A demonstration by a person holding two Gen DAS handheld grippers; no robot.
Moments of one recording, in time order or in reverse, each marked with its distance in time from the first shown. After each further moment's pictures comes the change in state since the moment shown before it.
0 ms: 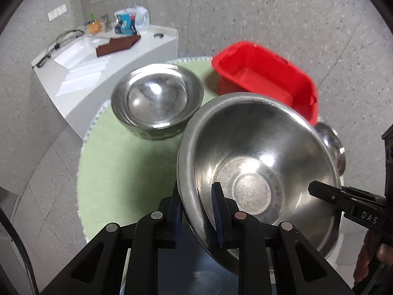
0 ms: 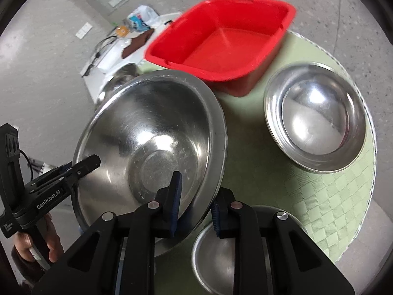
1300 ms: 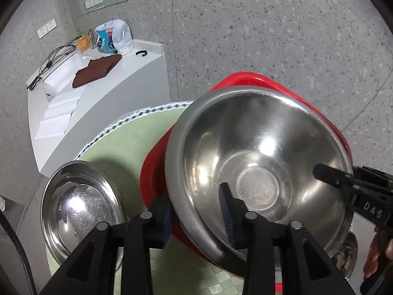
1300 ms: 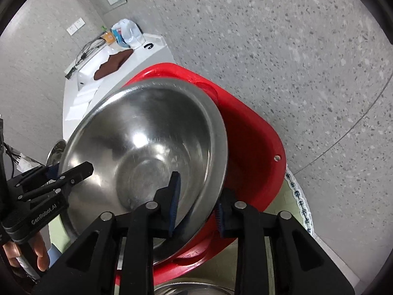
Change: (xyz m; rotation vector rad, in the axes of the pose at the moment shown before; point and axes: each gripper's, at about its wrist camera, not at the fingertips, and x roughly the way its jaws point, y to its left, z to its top) left arm 0.095 -0.140 0.113 -0.006 0.016 0.116; right arm 0.051 -0.084 0.207 -0.169 -0.025 -0.119
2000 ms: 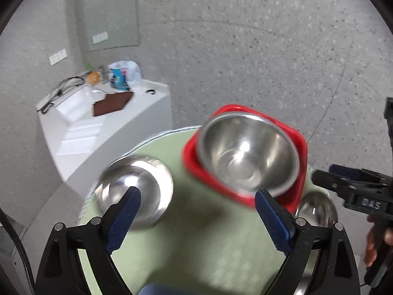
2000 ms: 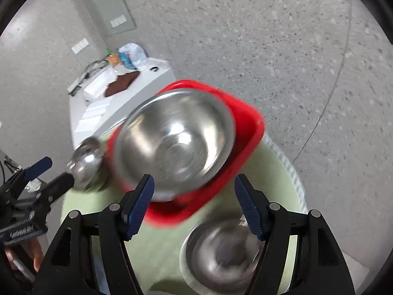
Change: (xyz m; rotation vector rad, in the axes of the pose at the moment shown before) left arm -0.155 0.072 -0.093 0.053 -0.249 -0.049; right arm -0.103 0.052 -0.080 0.035 -0.172 -0.034
